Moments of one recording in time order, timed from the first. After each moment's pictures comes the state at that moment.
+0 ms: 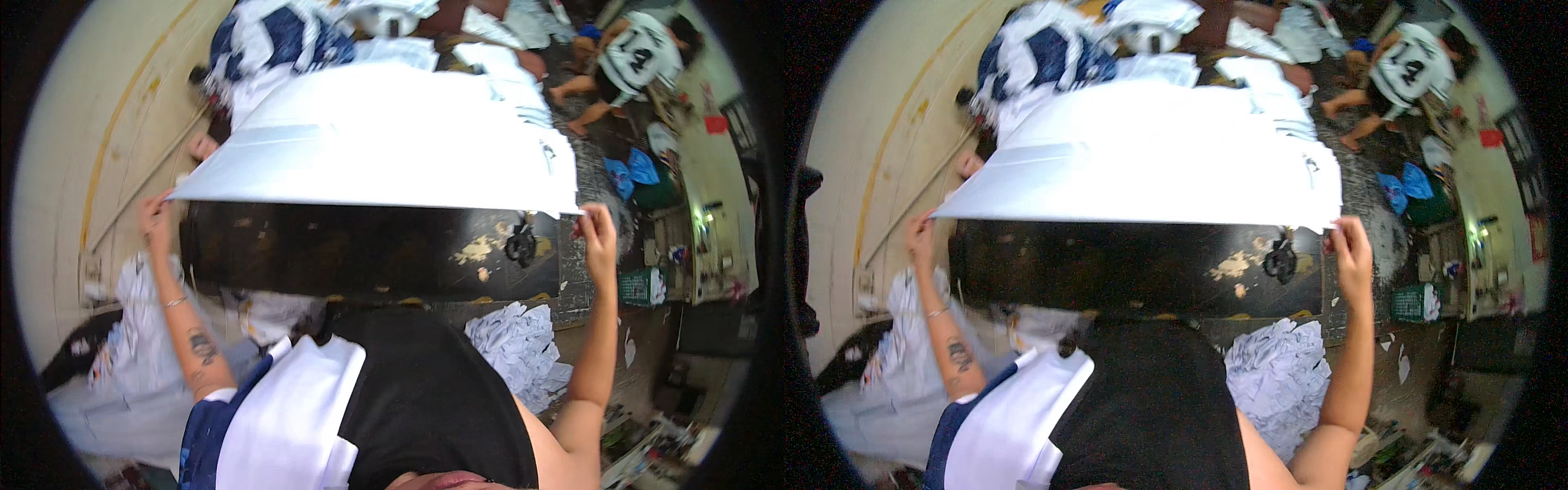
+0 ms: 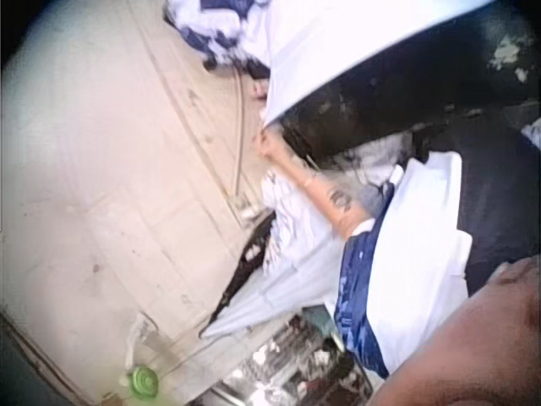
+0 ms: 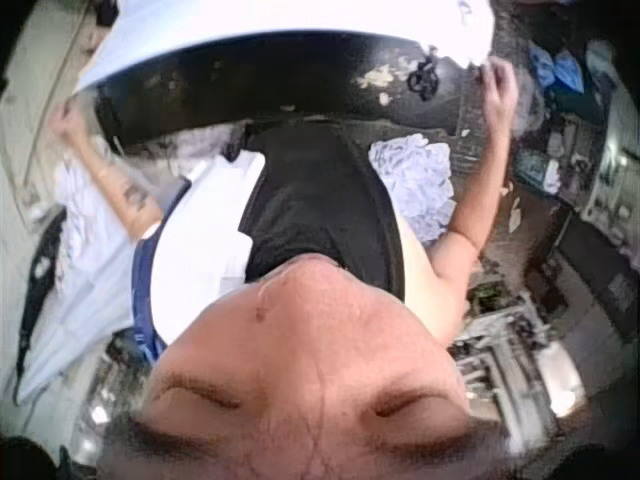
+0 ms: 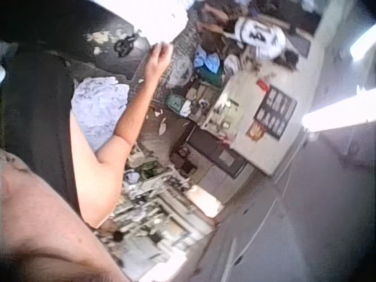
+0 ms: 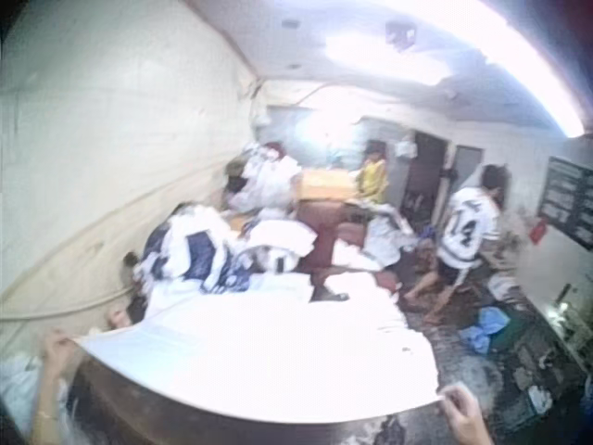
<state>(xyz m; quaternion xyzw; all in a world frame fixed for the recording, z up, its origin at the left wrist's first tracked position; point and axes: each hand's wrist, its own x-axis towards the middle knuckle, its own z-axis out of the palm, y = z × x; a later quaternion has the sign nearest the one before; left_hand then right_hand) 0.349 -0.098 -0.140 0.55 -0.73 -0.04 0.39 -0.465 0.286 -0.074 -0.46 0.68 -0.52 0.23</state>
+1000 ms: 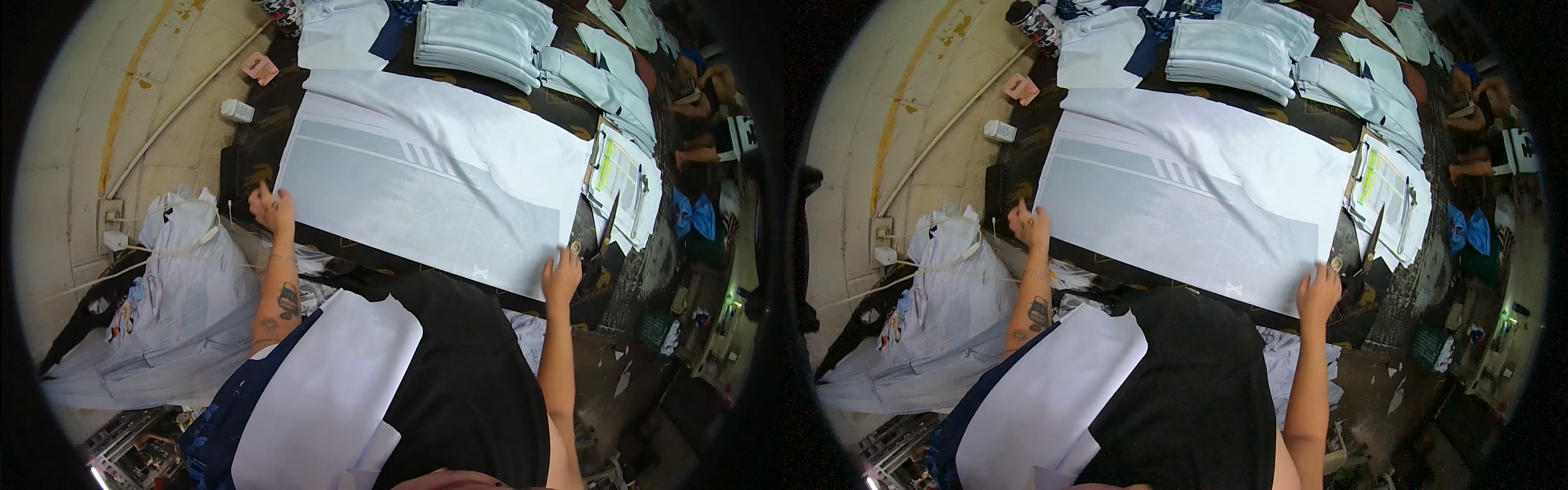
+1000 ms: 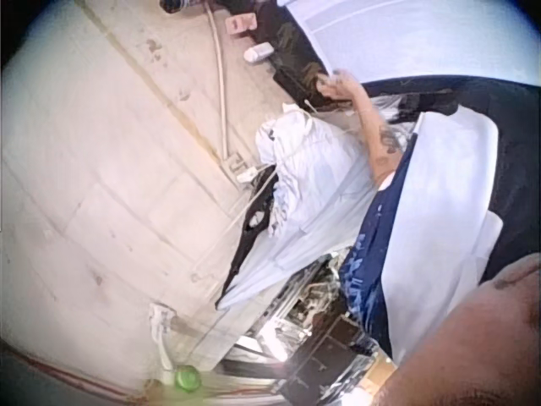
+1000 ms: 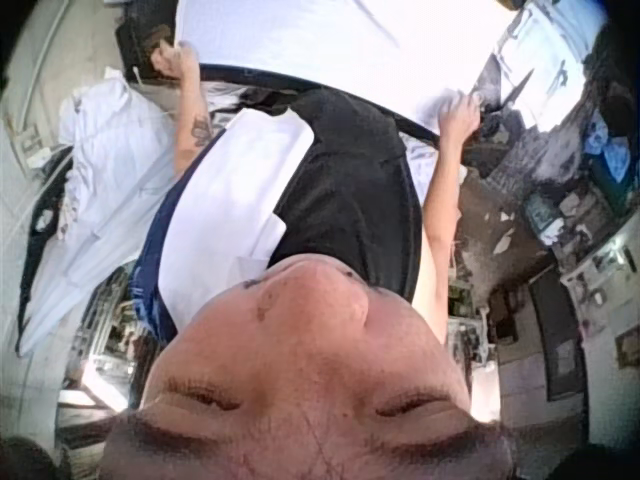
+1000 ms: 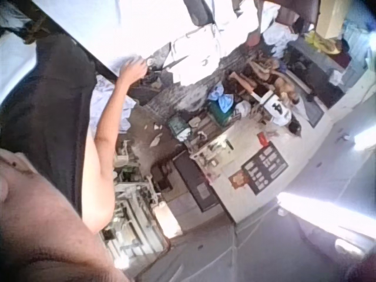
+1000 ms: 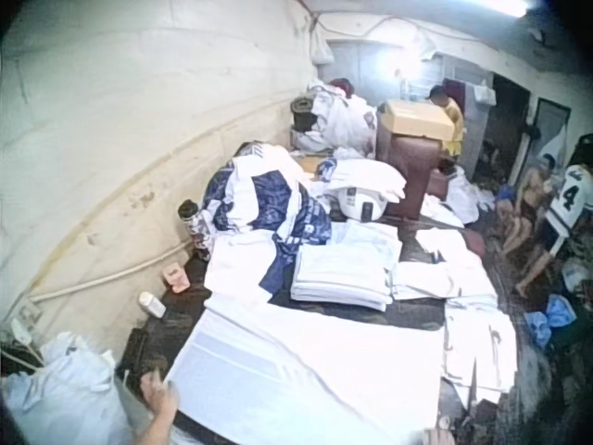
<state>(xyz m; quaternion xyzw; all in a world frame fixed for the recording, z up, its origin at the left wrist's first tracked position) 0.251 -0.012 -0.340 0.87 -0.47 0.08 0.15 -0.360 0.227 -0.297 -0.55 0.83 -0.09 0.02</state>
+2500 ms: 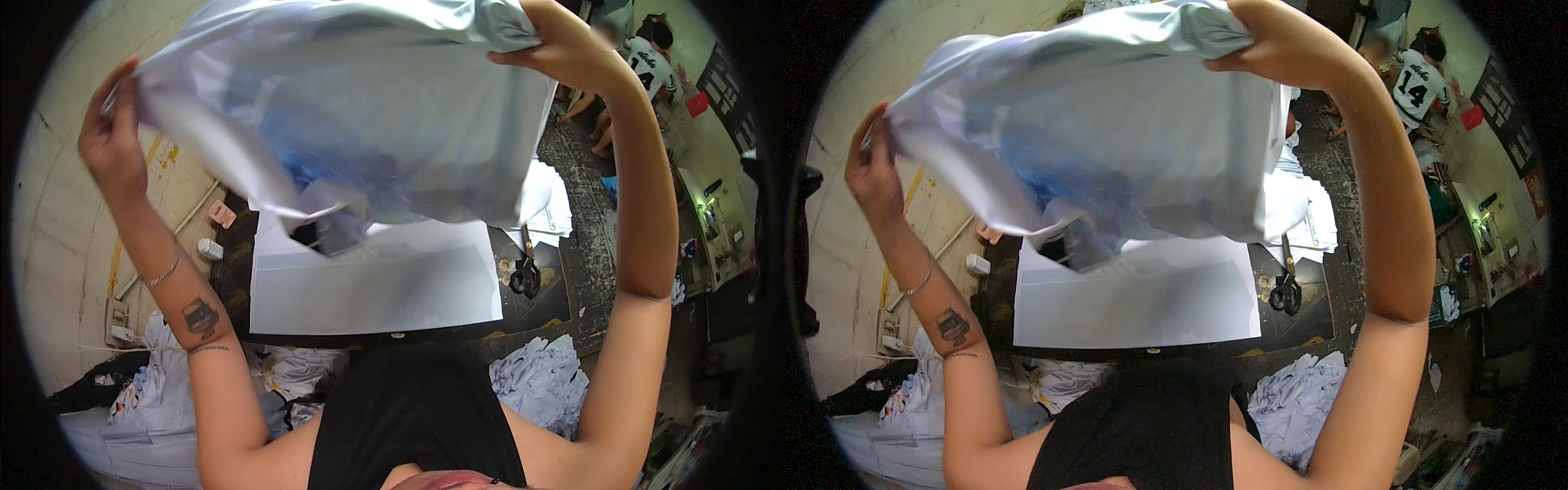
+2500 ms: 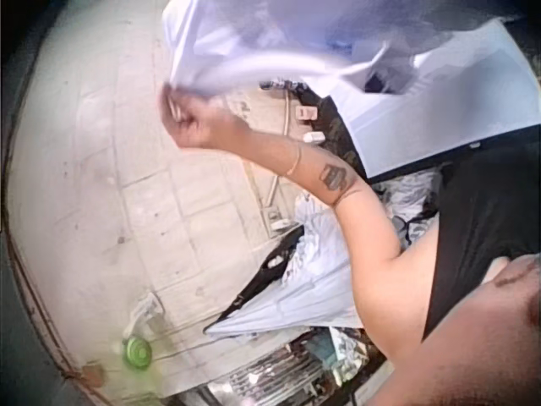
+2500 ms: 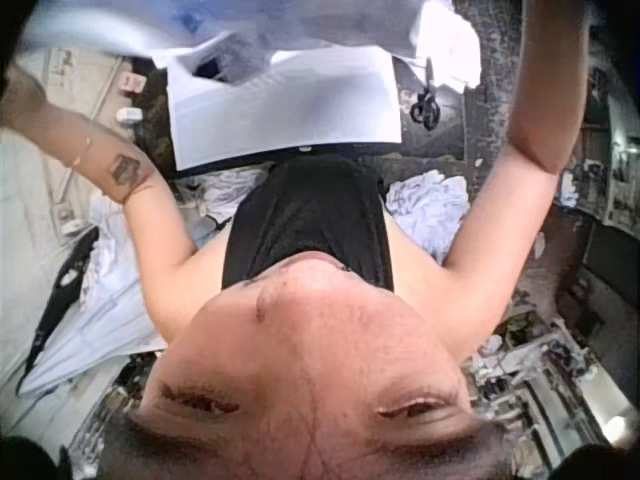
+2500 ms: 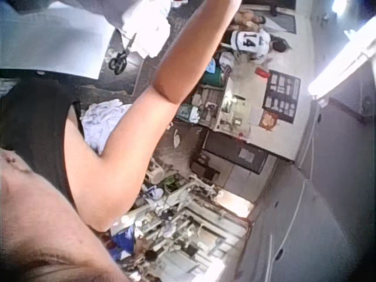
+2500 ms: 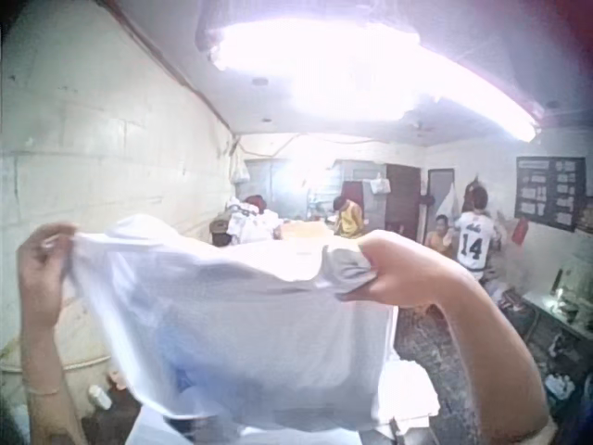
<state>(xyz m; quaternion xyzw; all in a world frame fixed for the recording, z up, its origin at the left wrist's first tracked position) 0.079 -0.056 0.204 0.19 -0.72 -0.05 0.67 -0.381 0.090 0.226 -0.80 0.54 -0.24 -0.10</state>
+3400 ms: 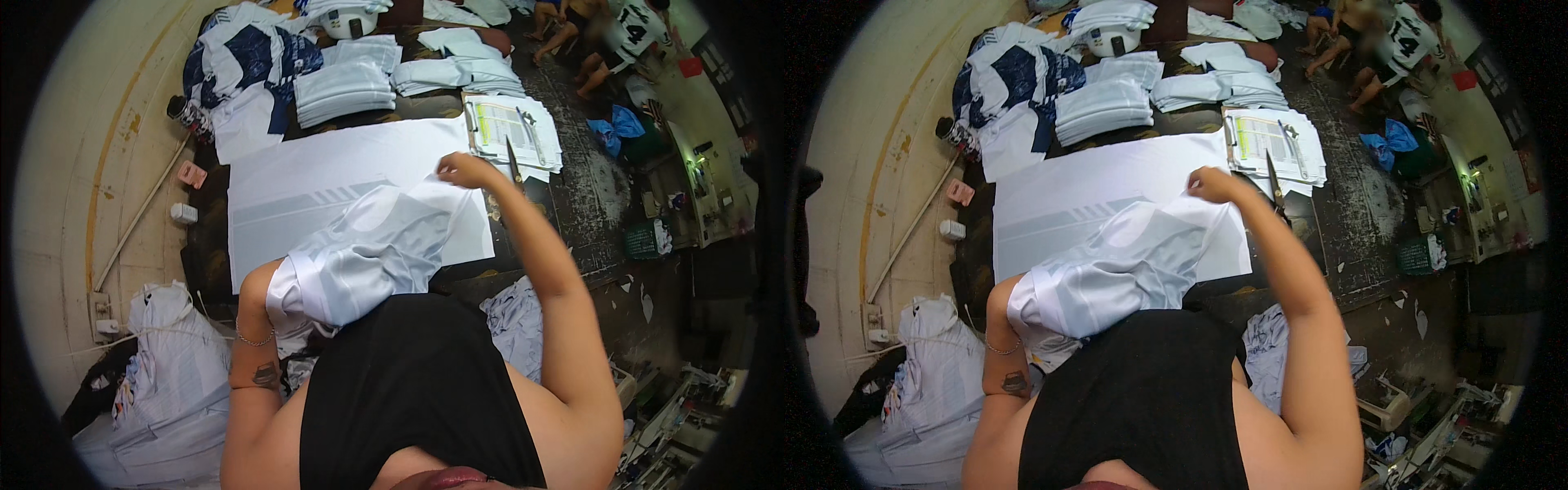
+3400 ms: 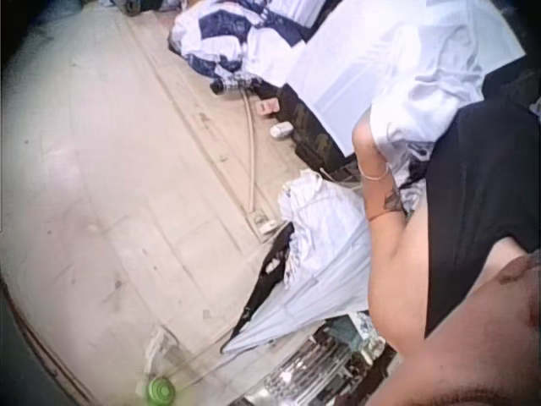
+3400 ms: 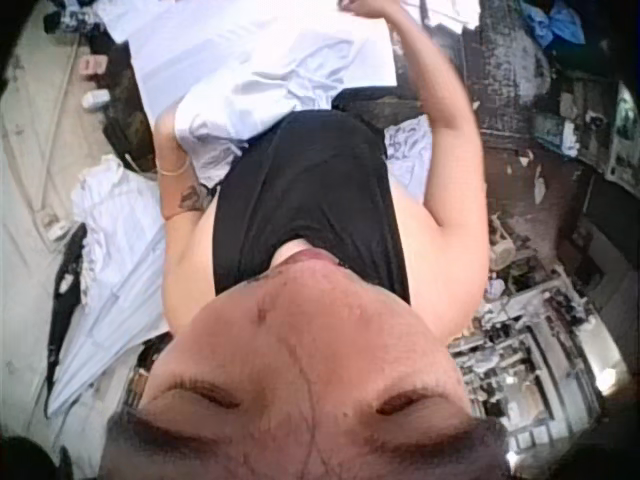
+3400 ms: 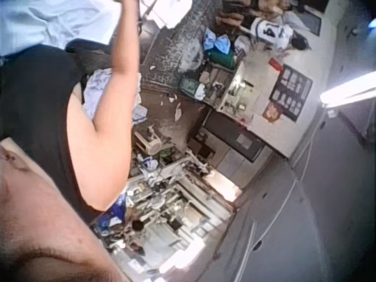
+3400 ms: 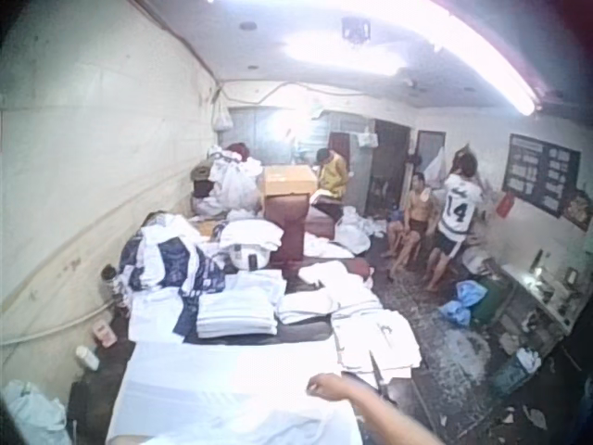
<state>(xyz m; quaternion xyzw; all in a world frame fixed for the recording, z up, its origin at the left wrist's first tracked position) 0.089 0.097 -0.042 0.27 -0.67 -0.56 0.39 -0.388 0.095 -0.201 -0.67 0.67 -0.09 0.30</state>
